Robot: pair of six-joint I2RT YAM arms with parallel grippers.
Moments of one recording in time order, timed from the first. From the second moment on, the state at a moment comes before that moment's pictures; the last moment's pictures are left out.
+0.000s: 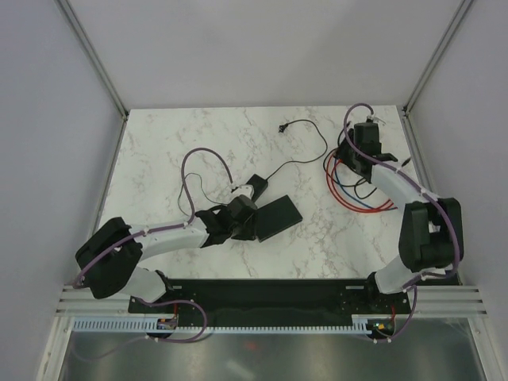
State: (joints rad) left arm -0.92 1.45 0.73 -0.21 -0.23 -0.69; right arm 0.11 1.66 1.12 -0.16 0.15 0.61
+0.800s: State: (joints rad) left arm -0.76 1.45 0.75 -0.09 -0.28 -0.60; right arm 0.44 1.23 0.48 -0.08 -0.25 0.67
